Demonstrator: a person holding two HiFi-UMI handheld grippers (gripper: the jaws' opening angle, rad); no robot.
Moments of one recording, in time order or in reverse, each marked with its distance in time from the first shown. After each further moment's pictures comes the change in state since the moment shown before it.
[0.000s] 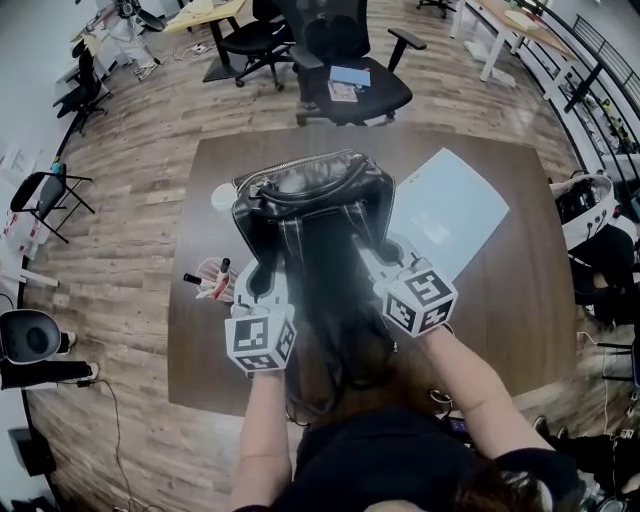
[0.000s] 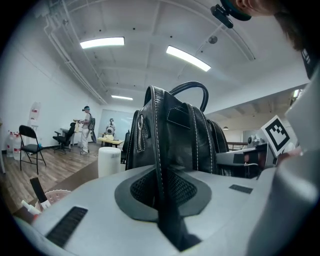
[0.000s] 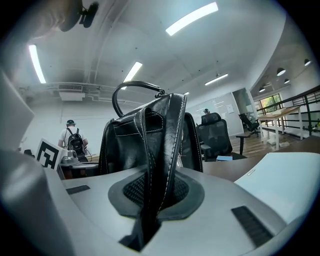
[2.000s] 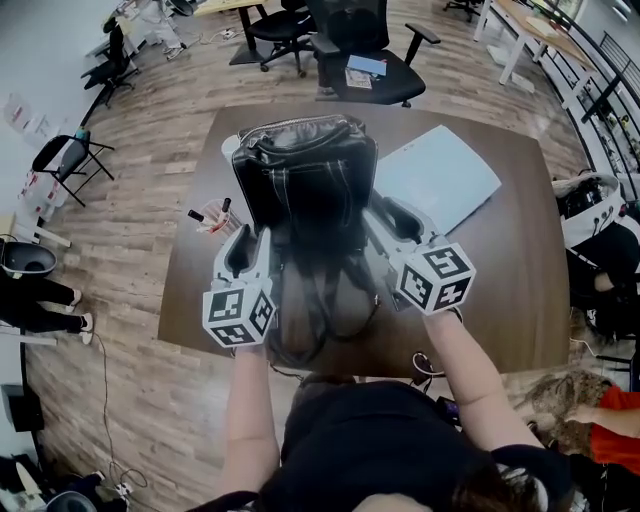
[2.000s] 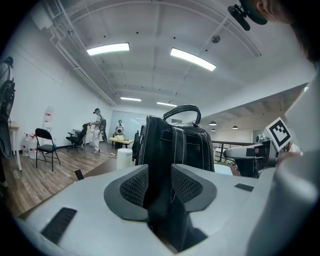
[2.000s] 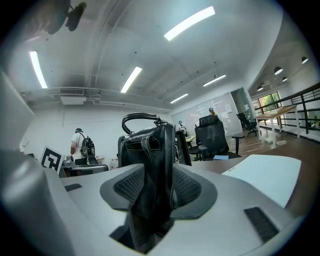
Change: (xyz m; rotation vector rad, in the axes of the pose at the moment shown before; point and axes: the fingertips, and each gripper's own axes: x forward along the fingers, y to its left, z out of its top) left arm -0.099 -0.038 -0.001 -0.027 0.010 0.114; right arm -0.113 0.010 0.010 0.030 -0.009 0.004
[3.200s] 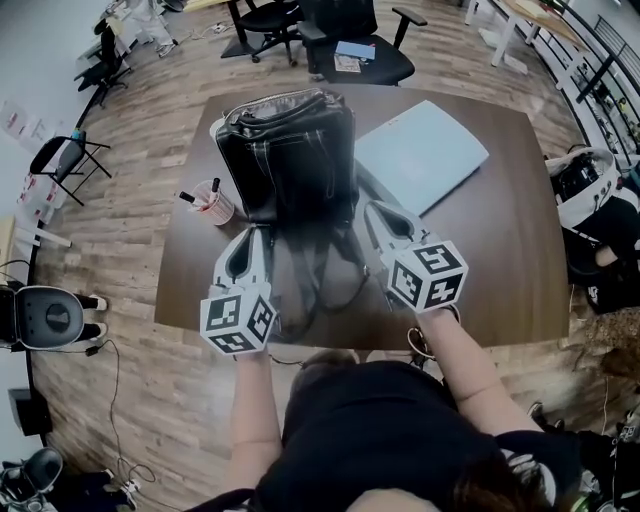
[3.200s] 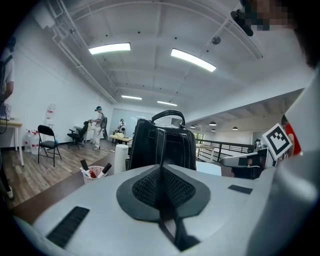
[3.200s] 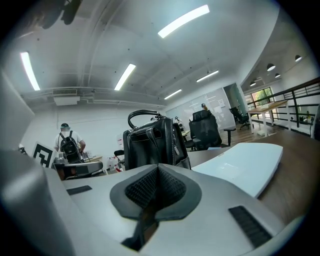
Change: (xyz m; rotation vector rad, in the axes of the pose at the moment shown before) left arm -0.053 -0.042 -0.010 -0.027 0.020 0.003; right arm -0.053 0.014 -0.029 0.055 0.052 -0.056
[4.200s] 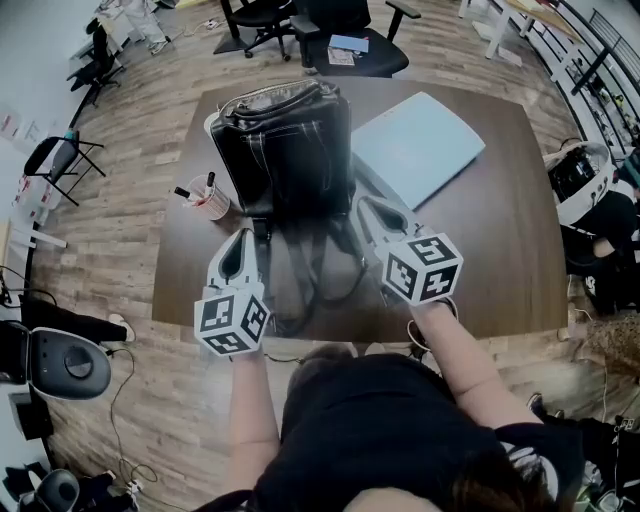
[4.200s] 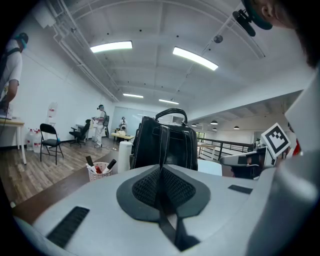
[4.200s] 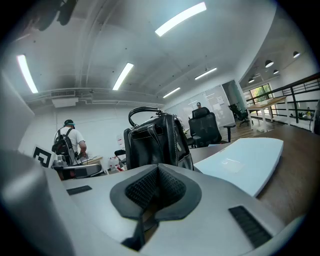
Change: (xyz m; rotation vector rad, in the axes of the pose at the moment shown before) left arm -0.010 0.011 -0.010 -0.014 0.021 0.015; right arm 0.004 0.007 -0.009 0.030 0.017 0.002
